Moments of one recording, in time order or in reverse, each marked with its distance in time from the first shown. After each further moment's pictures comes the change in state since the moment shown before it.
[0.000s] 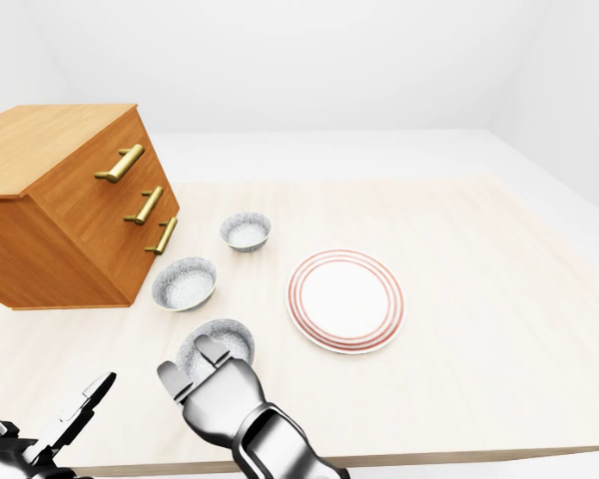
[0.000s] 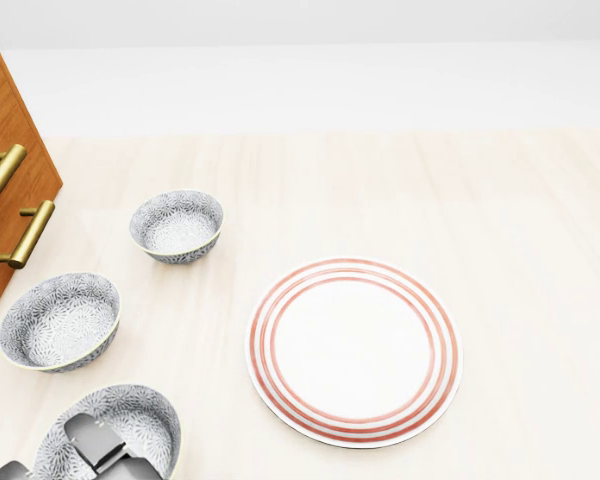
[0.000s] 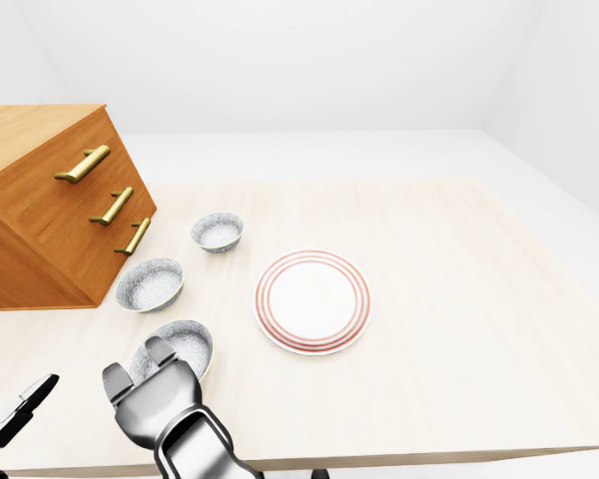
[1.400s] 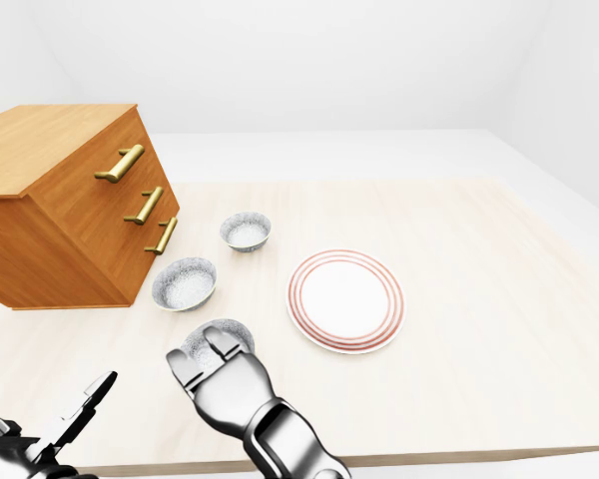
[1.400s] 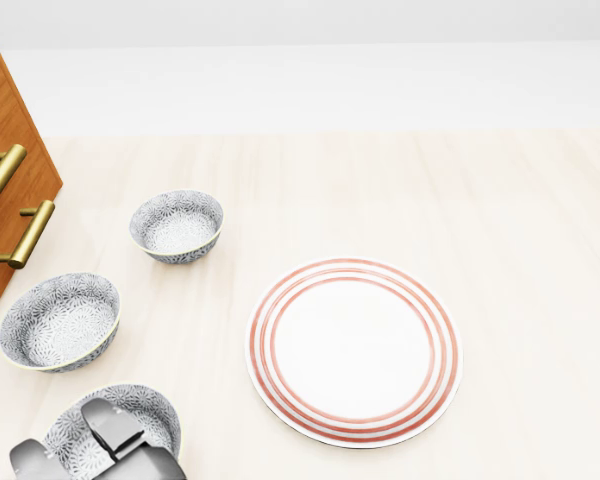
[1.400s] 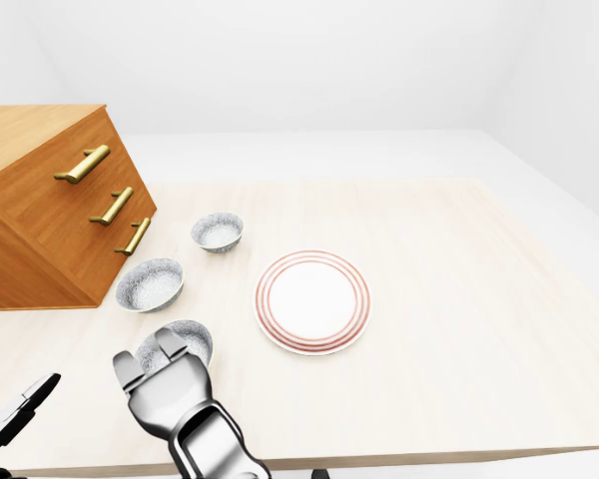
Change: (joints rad) left arm -0.006 0.011 -0.009 0.028 -0.003 -0.016 0.011; right arm 0.015 -0.016 -0.049 0.007 0.055 0.000 -0.099
